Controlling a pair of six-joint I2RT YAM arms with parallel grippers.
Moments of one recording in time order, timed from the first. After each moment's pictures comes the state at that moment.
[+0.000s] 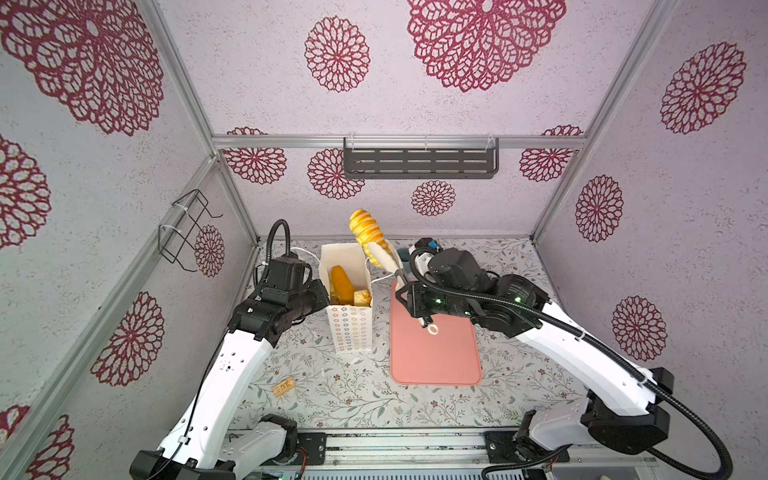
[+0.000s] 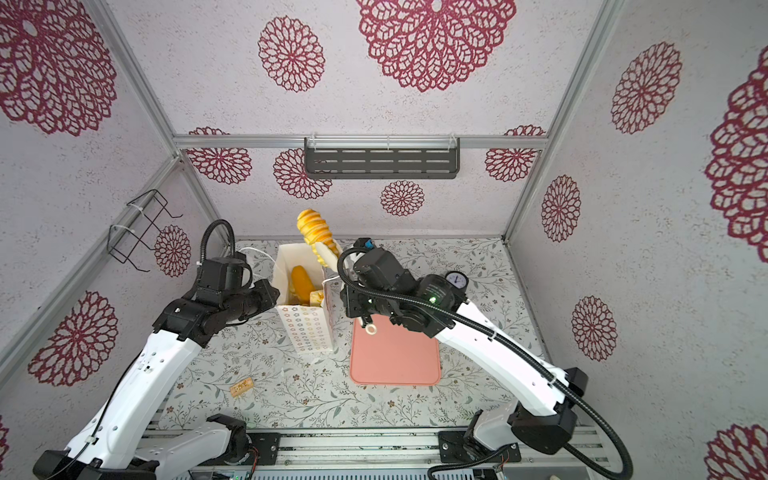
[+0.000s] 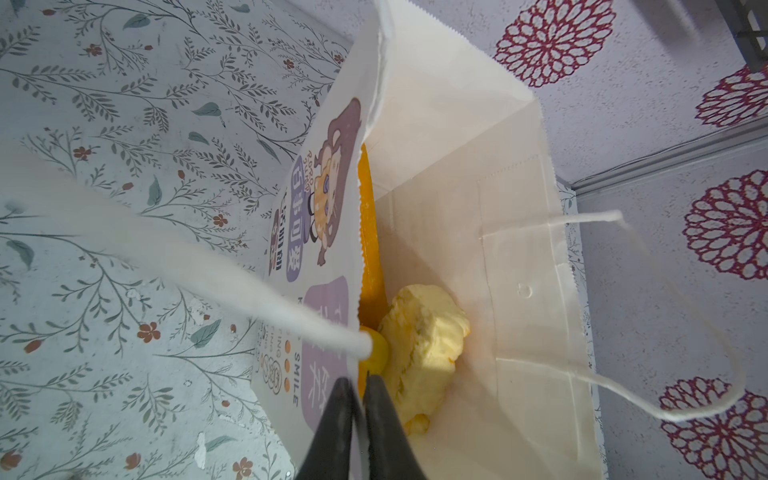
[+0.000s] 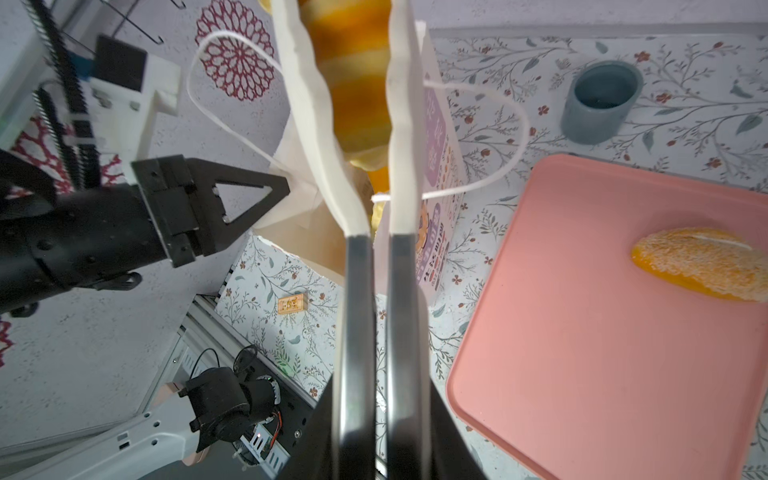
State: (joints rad) left arm -0.27 1.11 1.19 -0.82 0.05 -0.64; right arm 1.02 1.47 1.75 -0.97 0.10 0.65
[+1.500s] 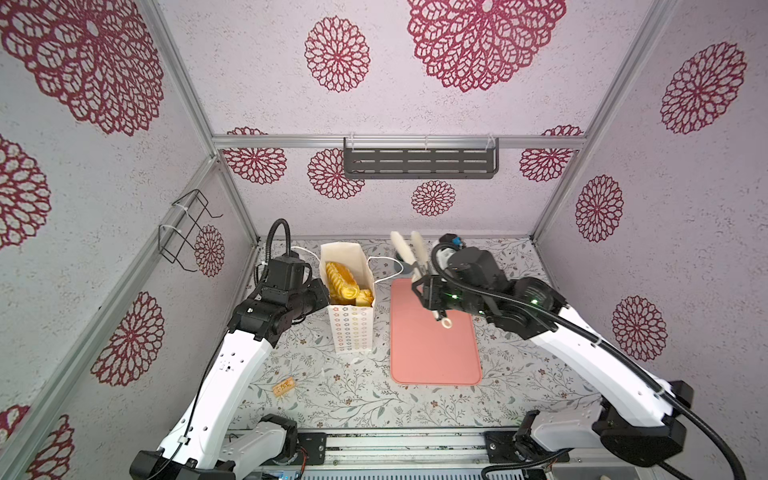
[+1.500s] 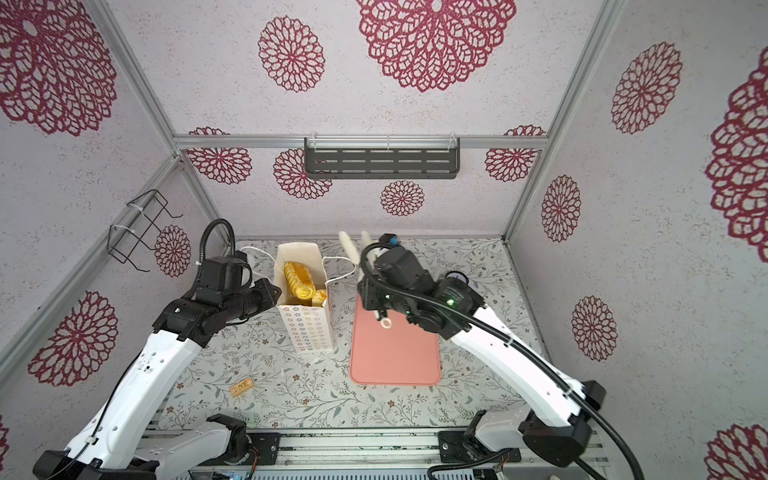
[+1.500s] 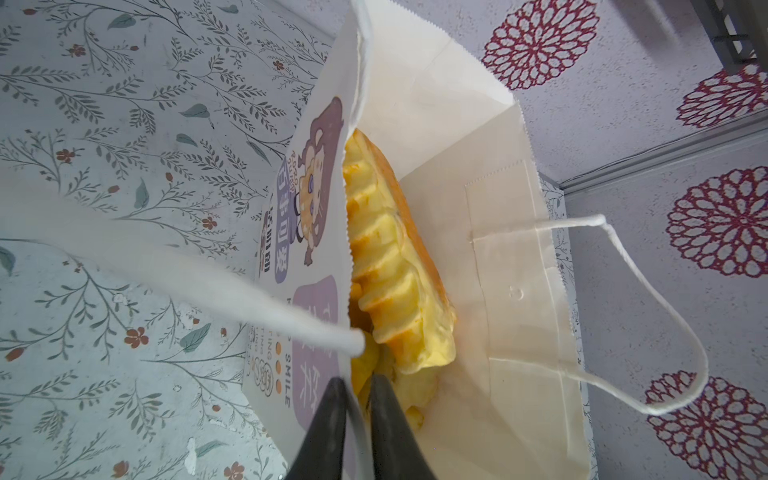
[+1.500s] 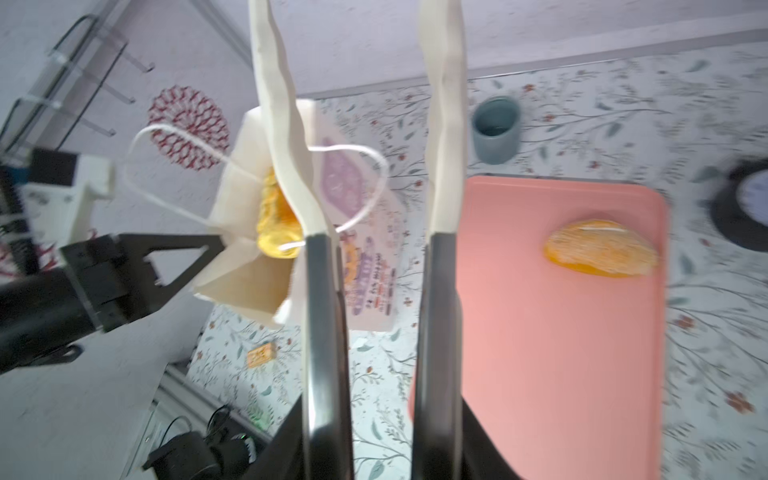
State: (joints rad) left arm -0.27 1.11 1.19 -0.81 0.07 -0.64; right arm 0.81 1.24 1.56 -0.94 0.15 0.67
